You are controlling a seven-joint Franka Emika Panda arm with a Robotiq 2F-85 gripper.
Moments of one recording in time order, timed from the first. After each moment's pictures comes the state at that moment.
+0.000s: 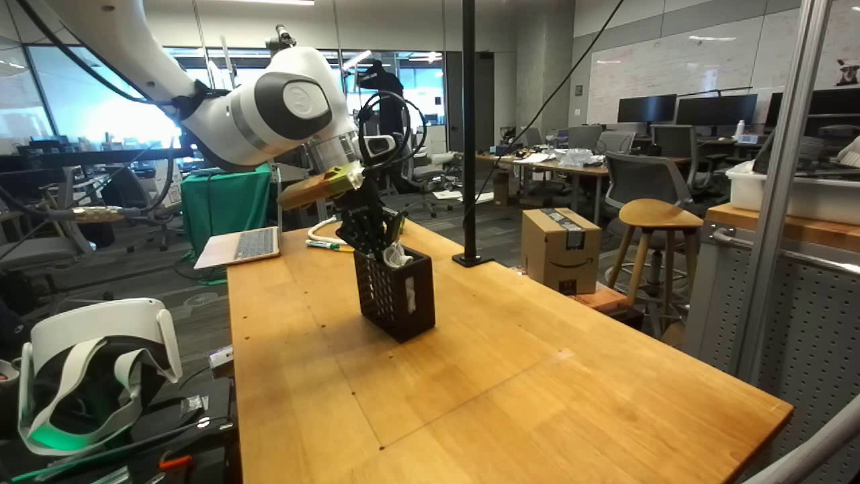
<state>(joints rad) 0.18 -0.10 0.24 -2.44 -0.40 2.51 -0.06</state>
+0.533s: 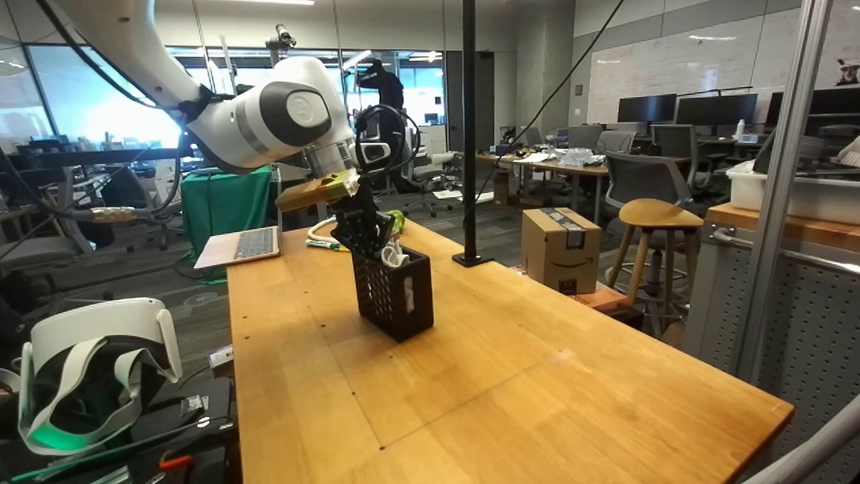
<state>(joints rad) 0.21 -0.05 0.25 -2.41 -0.36 2.51 -0.03</state>
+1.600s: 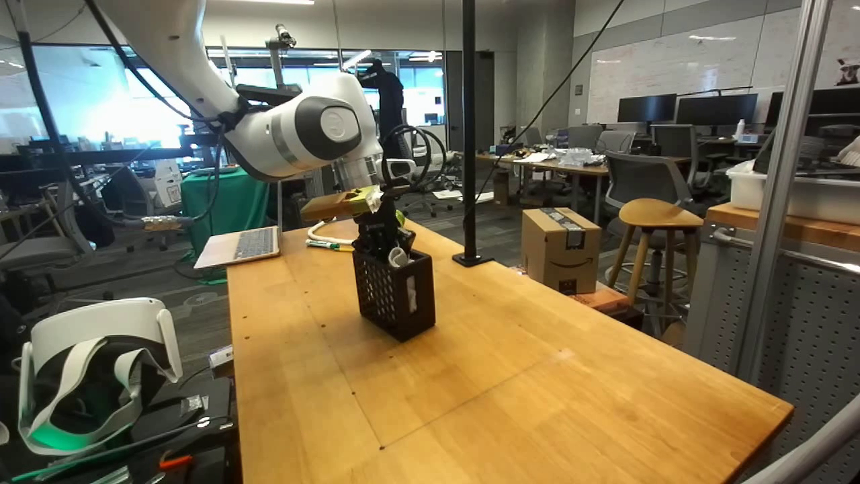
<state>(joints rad) 0.21 0.08 0.21 -2.31 -0.36 2.48 0.00</state>
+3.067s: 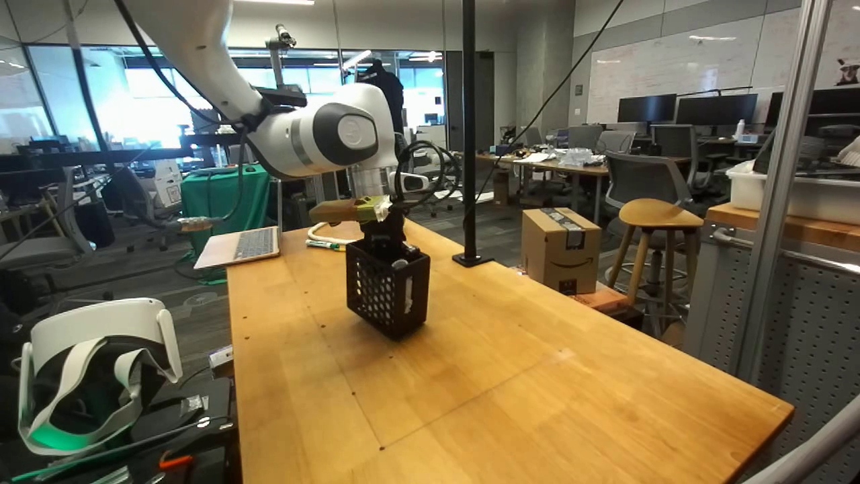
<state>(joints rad) 0.21 0.14 0.19 -2.24 -0.28 2.34 -0.04</state>
